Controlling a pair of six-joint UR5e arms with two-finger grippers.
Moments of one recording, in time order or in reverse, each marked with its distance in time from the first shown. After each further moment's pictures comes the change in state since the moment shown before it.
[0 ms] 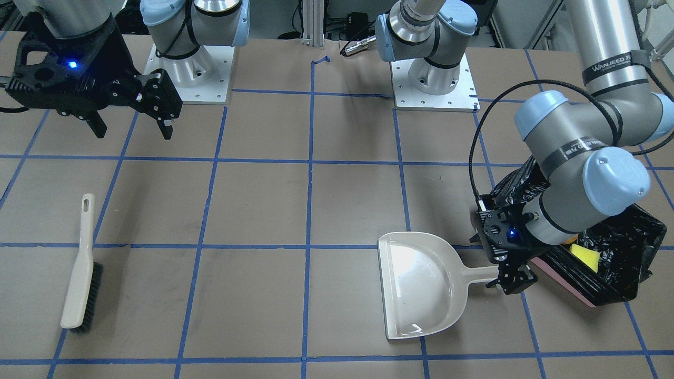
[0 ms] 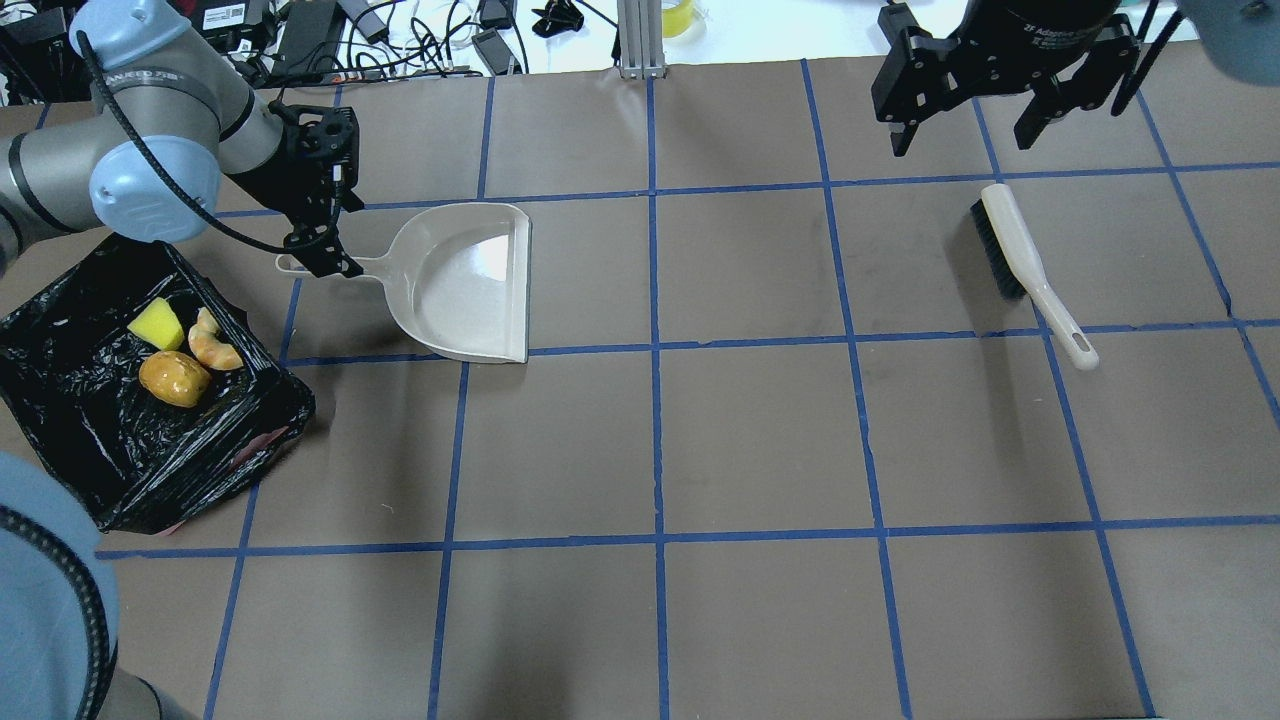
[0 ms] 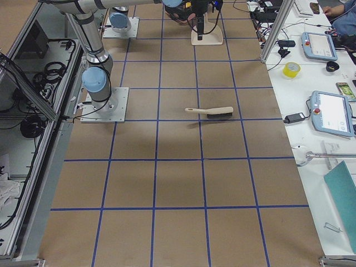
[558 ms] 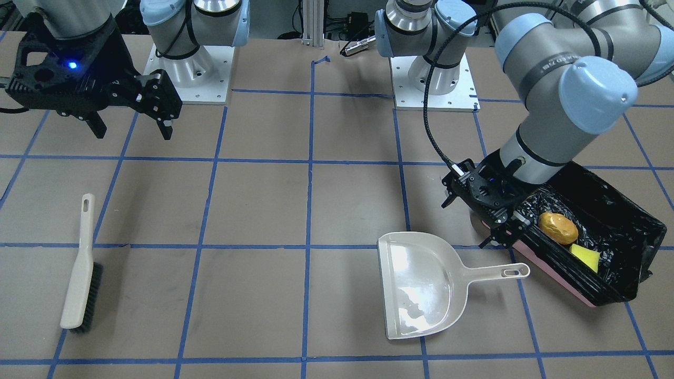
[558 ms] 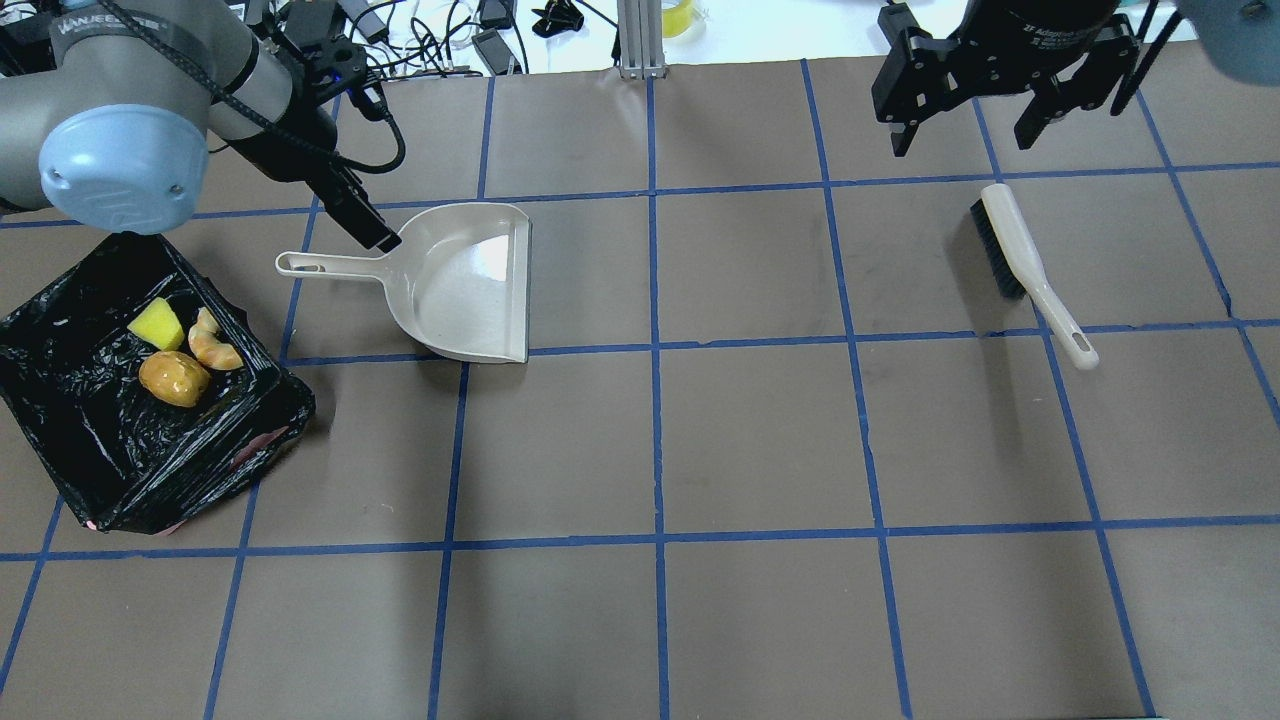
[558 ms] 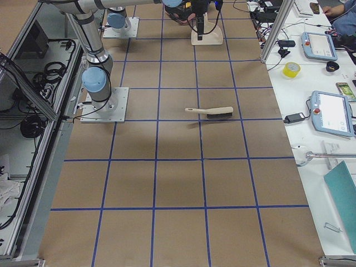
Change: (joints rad) left arm -0.095 0.177 -0.008 -0.114 0.023 -0.568; right arm 0.000 0.000 0.000 0.000 -0.002 -0.001
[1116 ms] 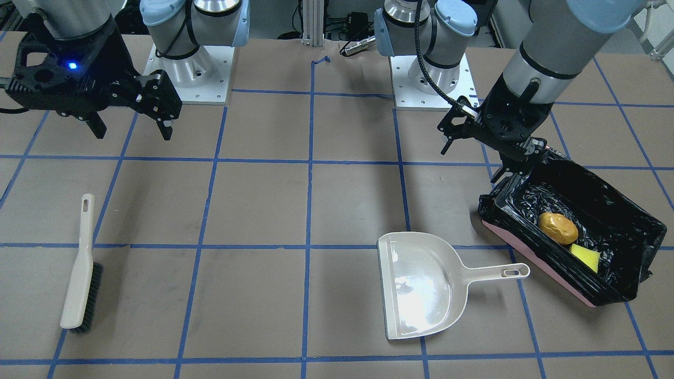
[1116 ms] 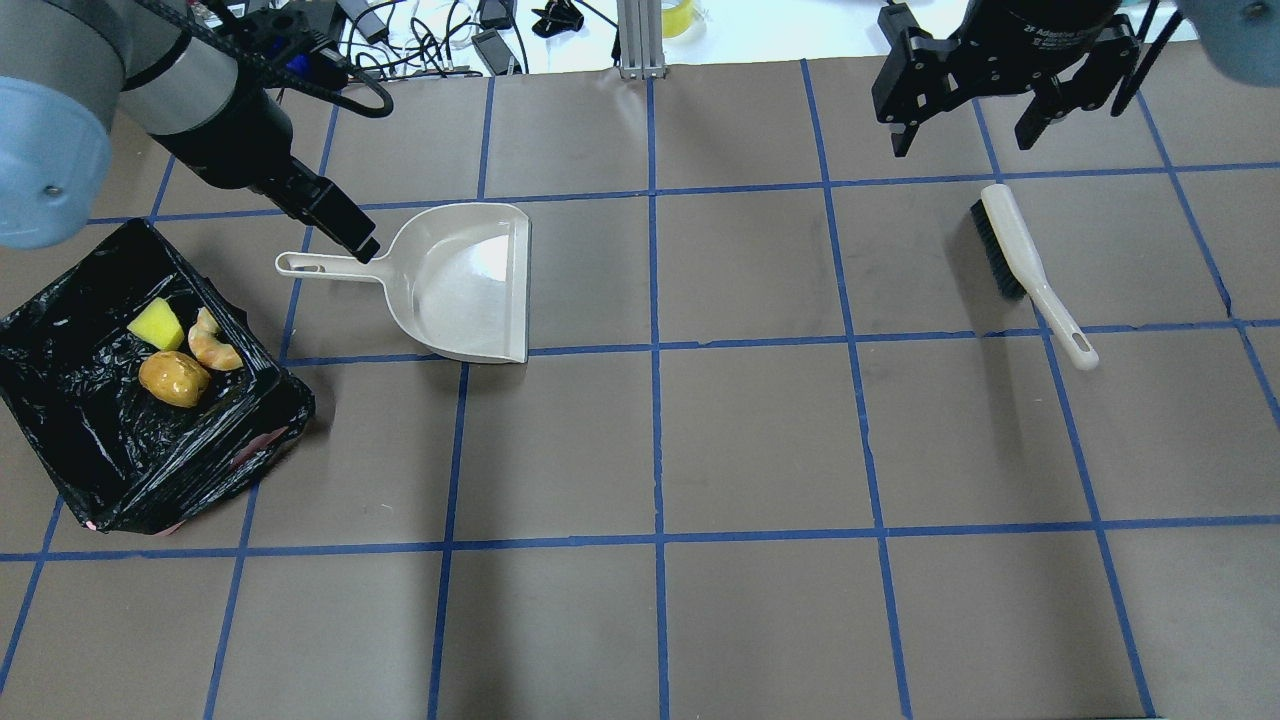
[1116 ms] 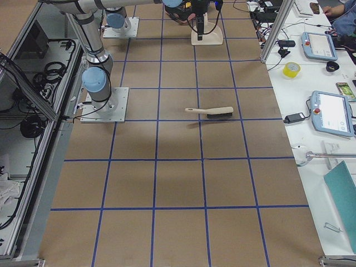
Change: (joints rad) left arm -0.011 0.176 -0.002 -0.186 0.043 -0.381; right arm 0.000 0.000 0.000 0.000 0.000 0.000
